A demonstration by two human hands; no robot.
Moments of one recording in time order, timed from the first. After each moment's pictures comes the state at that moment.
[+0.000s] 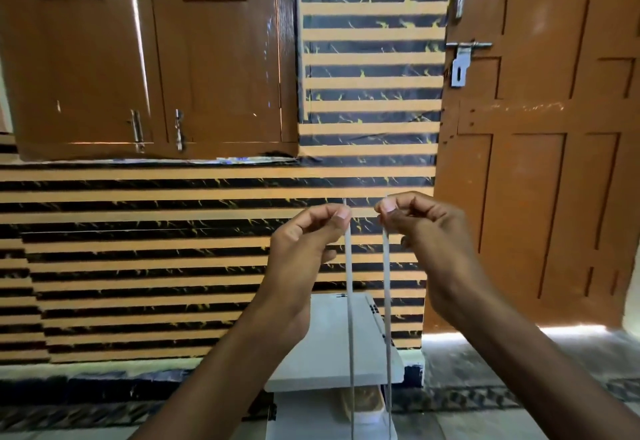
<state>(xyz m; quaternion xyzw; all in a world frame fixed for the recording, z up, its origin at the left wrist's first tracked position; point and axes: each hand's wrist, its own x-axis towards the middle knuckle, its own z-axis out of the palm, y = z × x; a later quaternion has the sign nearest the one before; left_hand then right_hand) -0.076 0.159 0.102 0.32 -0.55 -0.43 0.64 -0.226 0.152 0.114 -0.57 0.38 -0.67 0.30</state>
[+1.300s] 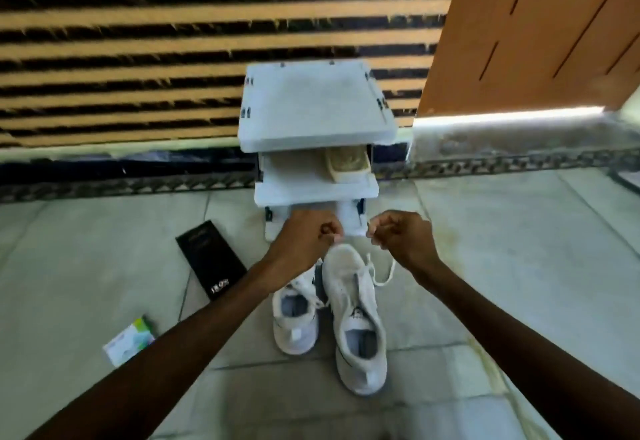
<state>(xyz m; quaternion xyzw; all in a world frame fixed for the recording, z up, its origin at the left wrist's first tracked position) -0.070 0.136 -0.234 0.51 -0.77 -0.28 0.26 -0.269 0.150 -0.251 -0.55 0.68 -0.35 0.34</state>
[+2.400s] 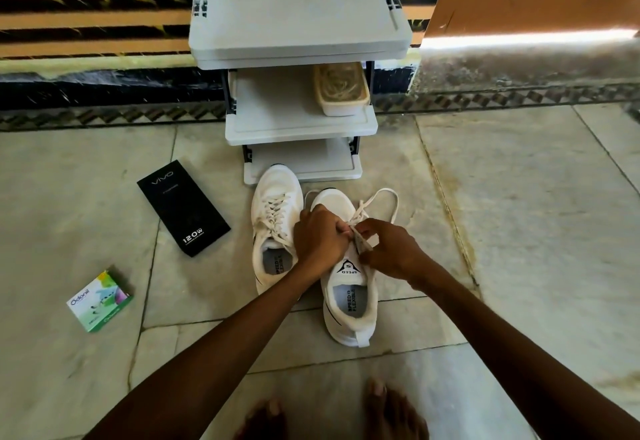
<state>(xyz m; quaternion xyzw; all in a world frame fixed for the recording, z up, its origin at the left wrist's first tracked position) -0.131 0.154 -0.350 0.68 -0.65 -0.30 0.13 -0.268 0.181 -0.320 -0.61 0.69 -0.05 0.40</state>
